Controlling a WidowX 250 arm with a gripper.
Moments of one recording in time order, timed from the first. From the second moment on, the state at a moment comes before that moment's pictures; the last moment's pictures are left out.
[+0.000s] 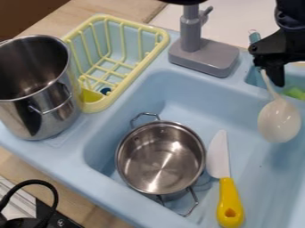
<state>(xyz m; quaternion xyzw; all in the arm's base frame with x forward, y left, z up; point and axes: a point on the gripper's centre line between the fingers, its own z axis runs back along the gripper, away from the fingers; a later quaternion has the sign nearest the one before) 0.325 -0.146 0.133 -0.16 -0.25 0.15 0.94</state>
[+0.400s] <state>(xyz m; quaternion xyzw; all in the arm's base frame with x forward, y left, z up) 0.312 -0.138 0.153 -0.16 -0.28 0.18 0.93</state>
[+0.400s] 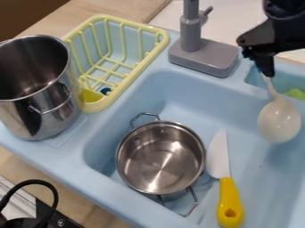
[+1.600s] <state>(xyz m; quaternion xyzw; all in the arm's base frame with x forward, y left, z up) 0.222 -0.054 0.138 -0.06 -0.21 0.34 0.92</state>
